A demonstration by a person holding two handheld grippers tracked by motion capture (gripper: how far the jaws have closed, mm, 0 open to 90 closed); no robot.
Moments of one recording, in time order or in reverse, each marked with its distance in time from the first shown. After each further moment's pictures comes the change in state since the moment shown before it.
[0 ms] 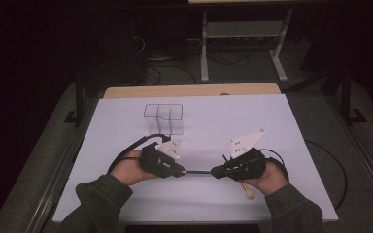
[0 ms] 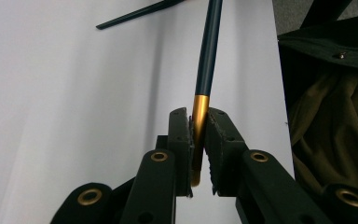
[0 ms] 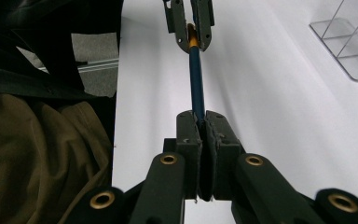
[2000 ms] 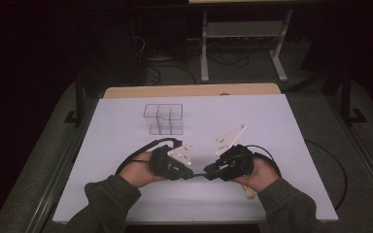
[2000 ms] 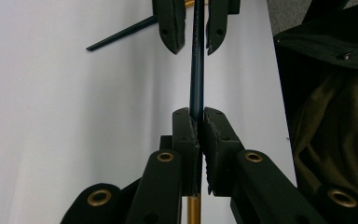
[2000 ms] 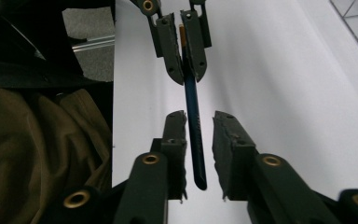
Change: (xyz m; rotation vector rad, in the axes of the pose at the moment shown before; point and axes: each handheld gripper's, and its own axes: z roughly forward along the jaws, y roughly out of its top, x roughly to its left) left arm -0.010 0.023 0.014 0.027 0.022 0.082; right arm -0.005 0.023 0.021 0.134 0.008 0.002
